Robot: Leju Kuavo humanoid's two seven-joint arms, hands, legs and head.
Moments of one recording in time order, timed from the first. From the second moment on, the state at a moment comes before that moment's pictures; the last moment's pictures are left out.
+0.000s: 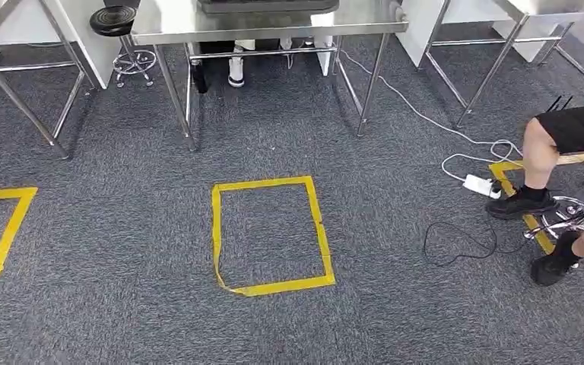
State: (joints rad) left arm -0.06 -0.10 0.86 -0.21 -1.13 0.05 -0.24; right arm -0.02 0.08 -0.43 -0.20 0.64 -0.25 0.14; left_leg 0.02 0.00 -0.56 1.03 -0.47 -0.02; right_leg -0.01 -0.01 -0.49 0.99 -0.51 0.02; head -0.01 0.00
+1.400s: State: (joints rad) left arm -0.06 -0.11 0.87 -0.21 -1.13 0.06 -0.24; right arm -0.02 0.07 -0.43 -0.20 0.64 -0.24 0.15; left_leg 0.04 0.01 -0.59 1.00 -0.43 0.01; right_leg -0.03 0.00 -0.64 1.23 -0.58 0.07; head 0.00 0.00
